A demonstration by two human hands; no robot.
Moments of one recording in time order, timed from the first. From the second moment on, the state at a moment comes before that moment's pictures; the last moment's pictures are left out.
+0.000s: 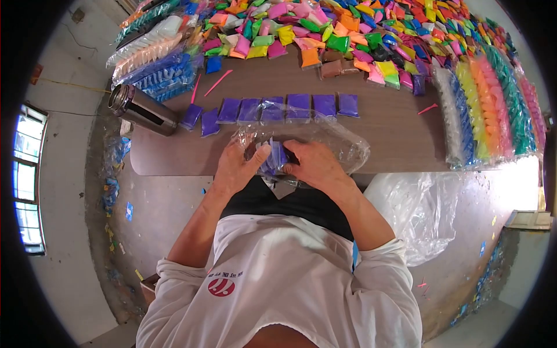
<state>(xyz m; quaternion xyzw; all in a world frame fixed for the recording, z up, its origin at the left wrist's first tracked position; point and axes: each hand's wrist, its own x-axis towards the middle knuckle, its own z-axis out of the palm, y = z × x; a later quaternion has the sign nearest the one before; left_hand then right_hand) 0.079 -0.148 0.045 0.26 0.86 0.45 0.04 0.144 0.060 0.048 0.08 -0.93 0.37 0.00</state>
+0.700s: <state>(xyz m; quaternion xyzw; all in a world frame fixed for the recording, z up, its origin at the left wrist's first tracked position) 0.091 -0.133 0.042 0.23 0.90 0.37 0.00 0.165 0.167 0.126 -0.07 -0.89 0.37 0.25</state>
